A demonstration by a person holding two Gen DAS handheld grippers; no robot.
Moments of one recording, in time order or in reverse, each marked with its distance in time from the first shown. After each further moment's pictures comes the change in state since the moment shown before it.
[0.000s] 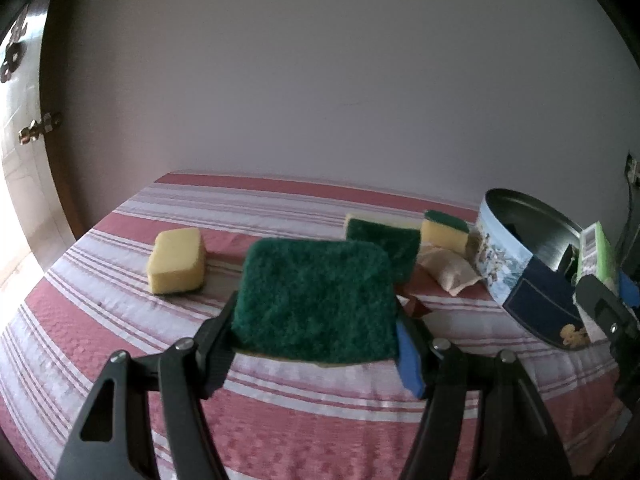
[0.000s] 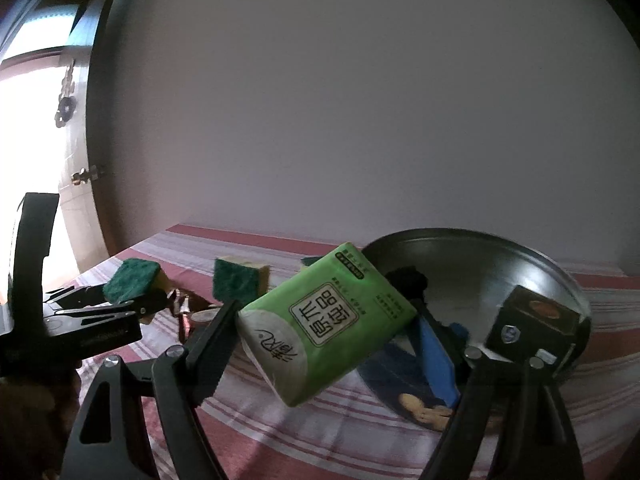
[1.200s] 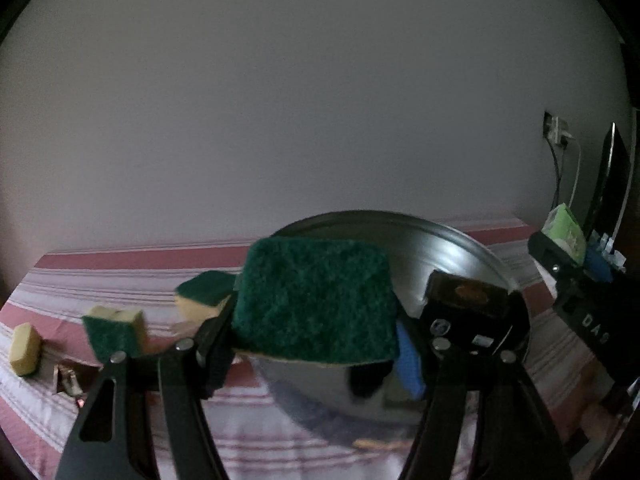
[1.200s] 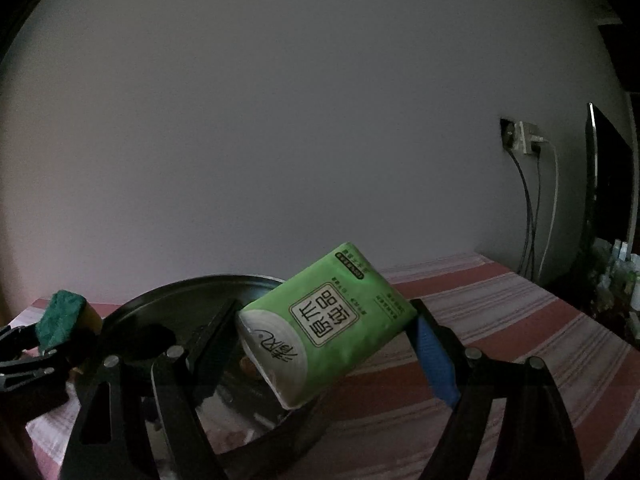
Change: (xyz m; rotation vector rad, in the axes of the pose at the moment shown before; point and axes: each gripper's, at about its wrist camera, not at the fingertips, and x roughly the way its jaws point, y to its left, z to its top) left arm 0.010 -0.209 0.038 0.192 -0.066 -0.257; right arm -0.041 -0.186 0.000 0.194 -0.119 -0.469
